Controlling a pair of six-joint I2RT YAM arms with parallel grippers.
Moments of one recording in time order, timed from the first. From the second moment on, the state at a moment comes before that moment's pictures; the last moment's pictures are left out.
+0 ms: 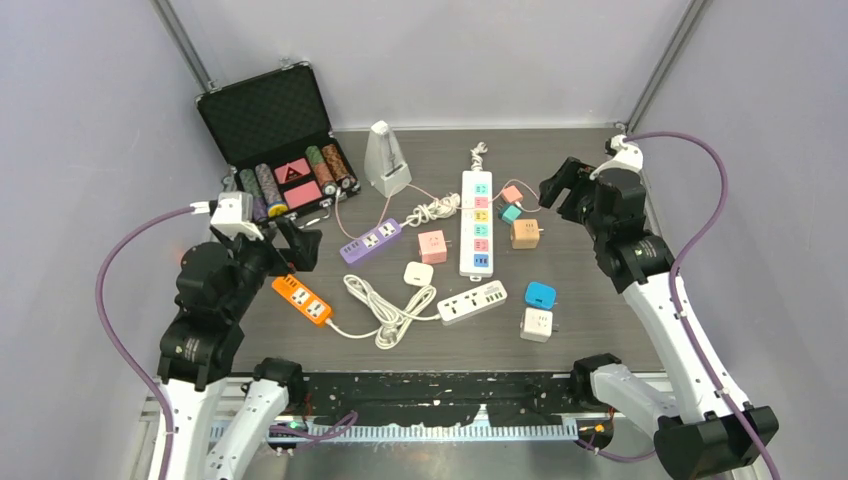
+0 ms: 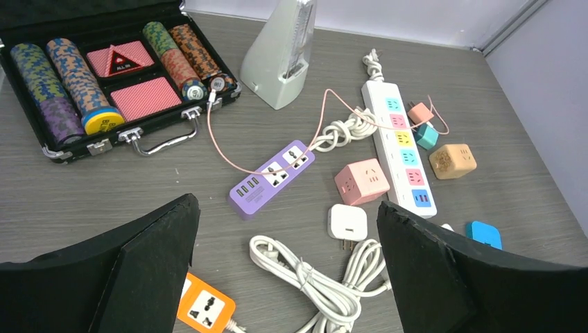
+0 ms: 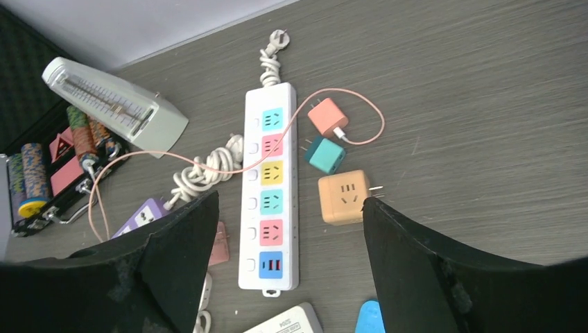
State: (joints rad) left arm -0.20 0.57 1.02 -0.66 0.05 -0.29; right arm 0.22 0.96 1.03 -0.41 0.18 0.45
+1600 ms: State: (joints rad) left arm -0.20 0.67 0.68 -0.49 0.23 -0.44; right arm 0.86 1.96 1.49 -0.47 0.38 0.43
